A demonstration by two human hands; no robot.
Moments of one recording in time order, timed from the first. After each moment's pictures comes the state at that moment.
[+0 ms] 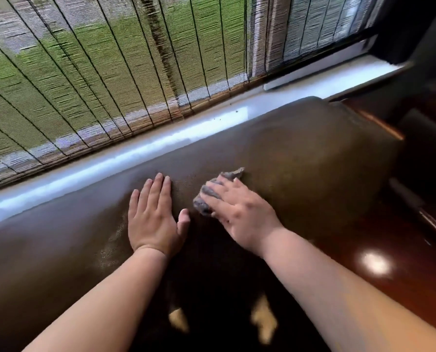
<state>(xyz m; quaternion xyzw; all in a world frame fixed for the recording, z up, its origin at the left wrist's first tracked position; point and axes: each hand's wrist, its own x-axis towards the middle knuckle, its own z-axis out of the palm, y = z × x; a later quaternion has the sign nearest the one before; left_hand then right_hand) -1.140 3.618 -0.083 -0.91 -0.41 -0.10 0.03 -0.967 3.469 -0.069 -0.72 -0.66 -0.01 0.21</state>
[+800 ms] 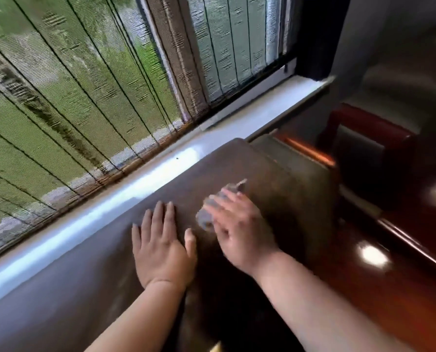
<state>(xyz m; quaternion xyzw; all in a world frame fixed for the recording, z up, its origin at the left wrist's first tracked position) -0.938 3.569 -0.076 -0.91 -0.40 -0.11 0.02 -0.811 3.437 -0.069 -0.82 -0.45 -0.10 0.34</state>
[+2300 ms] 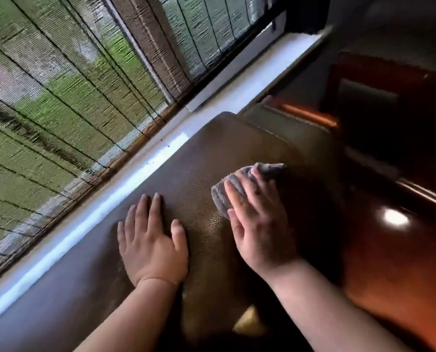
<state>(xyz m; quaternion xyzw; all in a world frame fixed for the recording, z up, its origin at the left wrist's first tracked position) -0.937 3.566 -0.078 -0.91 -0.40 -0.13 0.00 -0.821 3.407 -0.122 -0.83 -0.36 -0.17 0.40</state>
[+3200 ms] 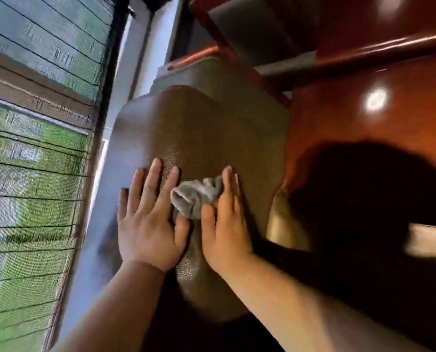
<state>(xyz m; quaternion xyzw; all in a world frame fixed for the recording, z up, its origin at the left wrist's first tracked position) -0.918 3.565 -0.078 -0.98 0.11 -0.07 0.13 -0.936 3.447 -0.172 -0.72 0.07 -0.06 0.69</state>
